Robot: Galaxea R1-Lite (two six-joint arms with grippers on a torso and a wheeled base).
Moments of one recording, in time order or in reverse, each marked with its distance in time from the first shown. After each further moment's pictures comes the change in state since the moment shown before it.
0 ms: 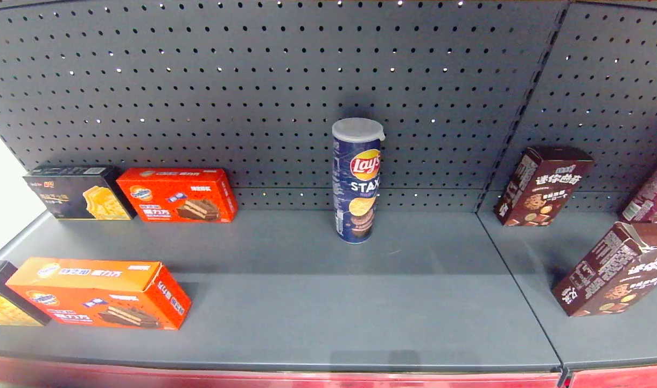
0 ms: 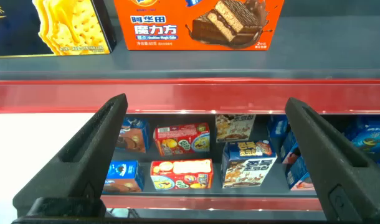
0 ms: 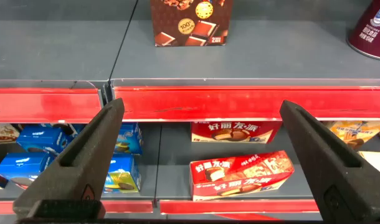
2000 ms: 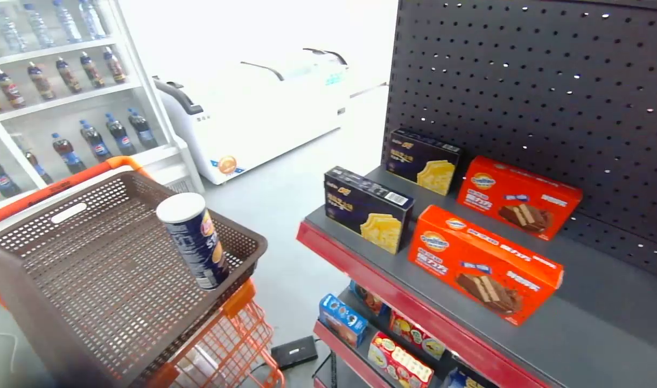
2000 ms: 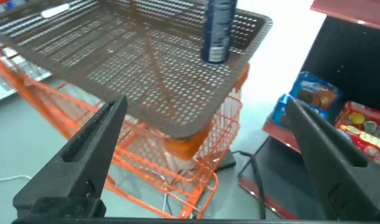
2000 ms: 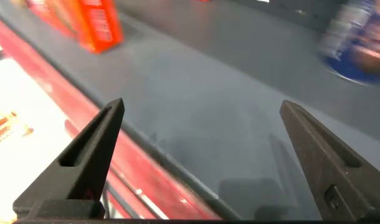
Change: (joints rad) left arm 0.000 0.000 0.000 0.000 -0.001 0.001; right arm 0.000 0.000 -0.001 0.000 -0.003 -0.001
